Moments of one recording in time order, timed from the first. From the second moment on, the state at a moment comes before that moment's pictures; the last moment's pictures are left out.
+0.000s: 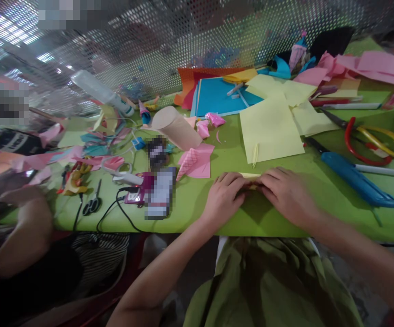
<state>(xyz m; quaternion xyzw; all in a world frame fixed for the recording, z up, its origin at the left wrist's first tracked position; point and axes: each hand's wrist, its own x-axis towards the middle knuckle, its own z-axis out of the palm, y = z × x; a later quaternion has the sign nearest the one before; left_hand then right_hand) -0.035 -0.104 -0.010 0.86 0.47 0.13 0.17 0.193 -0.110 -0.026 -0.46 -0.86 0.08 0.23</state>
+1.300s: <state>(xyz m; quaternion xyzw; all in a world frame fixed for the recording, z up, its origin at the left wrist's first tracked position) -0.028 -0.107 -0.014 0.88 0.46 0.12 0.08 0.197 -0.118 -0.027 -0.47 -0.85 0.07 0.24</state>
